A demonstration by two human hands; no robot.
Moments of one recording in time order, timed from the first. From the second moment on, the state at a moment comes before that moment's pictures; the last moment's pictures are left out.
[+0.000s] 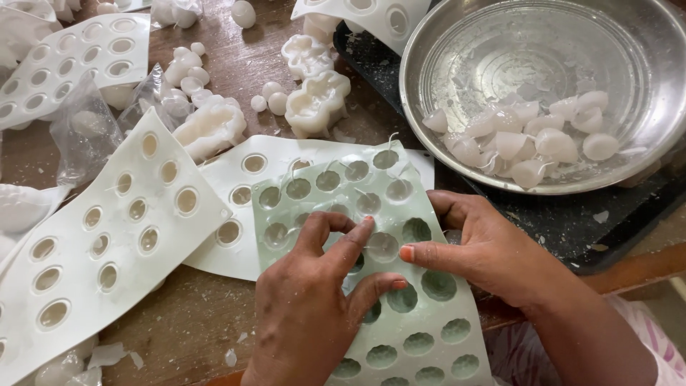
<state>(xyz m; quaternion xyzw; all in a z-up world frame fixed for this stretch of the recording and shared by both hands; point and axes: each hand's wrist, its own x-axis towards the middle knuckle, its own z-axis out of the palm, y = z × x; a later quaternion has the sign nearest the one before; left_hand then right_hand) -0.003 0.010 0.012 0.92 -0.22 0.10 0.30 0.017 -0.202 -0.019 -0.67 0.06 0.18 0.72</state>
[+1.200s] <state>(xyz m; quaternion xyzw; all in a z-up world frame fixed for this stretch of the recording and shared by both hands) -0.004 0.006 0.011 0.92 -0.21 0.10 0.31 0.015 -0.204 -0.024 -0.66 -0.02 0.16 0.73</state>
